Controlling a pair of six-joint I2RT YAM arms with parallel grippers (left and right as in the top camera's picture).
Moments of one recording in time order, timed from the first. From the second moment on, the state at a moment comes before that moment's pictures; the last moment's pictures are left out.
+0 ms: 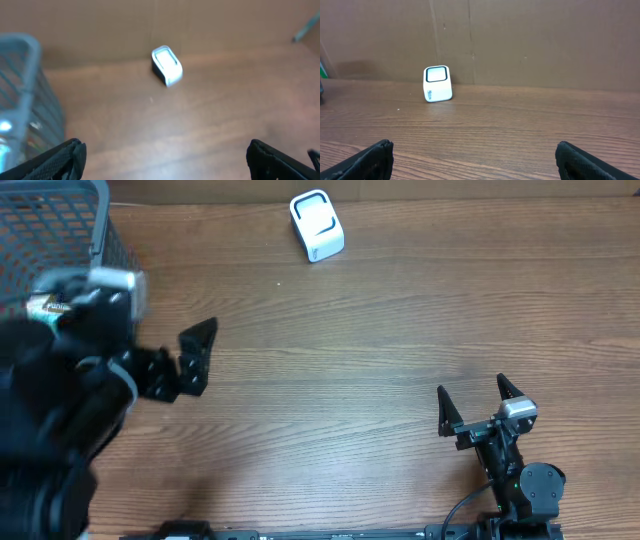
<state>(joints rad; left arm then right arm) -0.03 1.06 1.73 -1.19 0.24 0.00 -0.01 0.01 0.02 -0.02 -0.22 0.04</state>
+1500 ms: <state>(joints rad) -0.03 1.34 1.73 -1.32 0.30 0.00 -0.01 0.01 0.02 -0.02 -0.22 0.04</state>
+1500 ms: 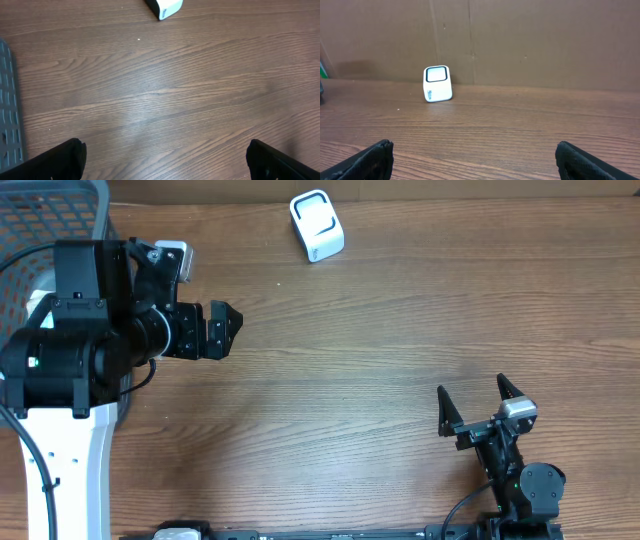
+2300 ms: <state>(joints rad) -0.03 1.36 1.73 -1.25 0.23 0.00 -0.01 0.01 0.02 -0.02 -0.22 0.04</state>
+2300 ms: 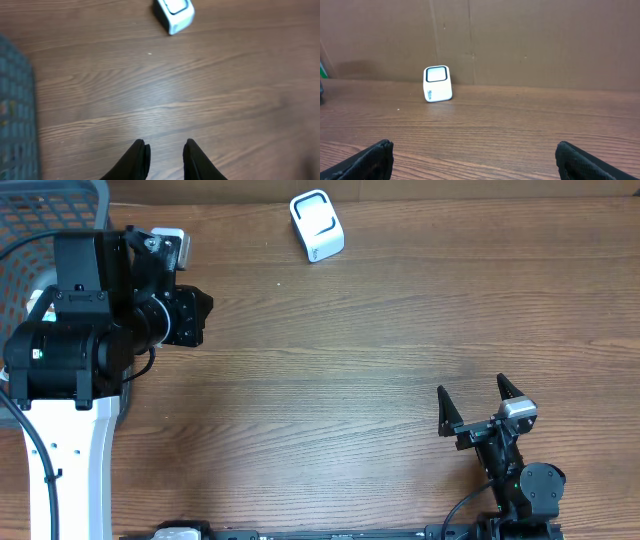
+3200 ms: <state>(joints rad) -0.01 1.36 1.73 -1.11 -0.31 -0.21 -0.01 0.01 0.02 -0.02 -0.22 0.04</state>
